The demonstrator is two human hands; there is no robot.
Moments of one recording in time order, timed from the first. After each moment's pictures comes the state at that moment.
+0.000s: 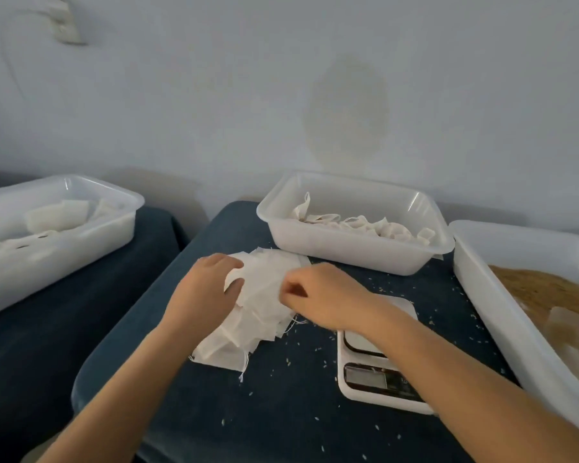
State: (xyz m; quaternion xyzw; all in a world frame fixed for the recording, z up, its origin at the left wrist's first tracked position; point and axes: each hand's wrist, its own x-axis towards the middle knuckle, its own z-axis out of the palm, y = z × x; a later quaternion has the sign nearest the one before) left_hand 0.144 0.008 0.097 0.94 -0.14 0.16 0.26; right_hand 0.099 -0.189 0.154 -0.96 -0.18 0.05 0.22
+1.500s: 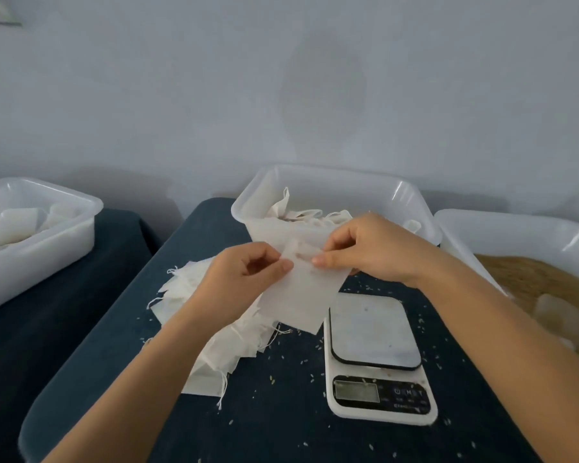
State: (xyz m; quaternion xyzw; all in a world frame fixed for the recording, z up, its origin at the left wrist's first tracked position) left_hand 0.147 -0.058 0.142 0.80 -0.23 0.03 0.55; right_hand 0.122 -0.262 0.199 -0.92 -0.10 0.04 0.37
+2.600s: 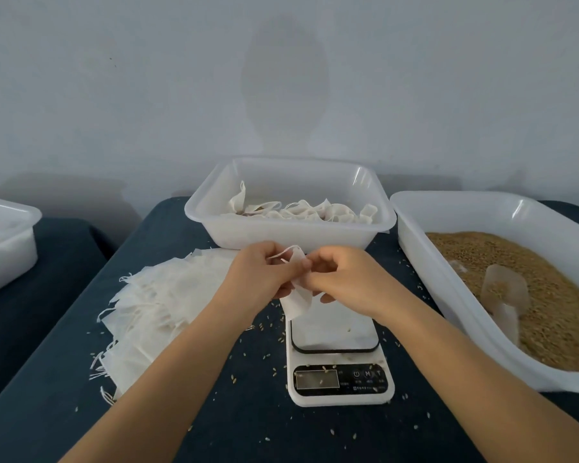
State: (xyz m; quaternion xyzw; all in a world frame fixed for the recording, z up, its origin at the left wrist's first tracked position) left_hand 0.145 -0.143 0.132 0.75 -0.14 -0.12 0.63; right_hand 0.089 -0.288 0.145 -0.87 0.01 -0.02 0.50
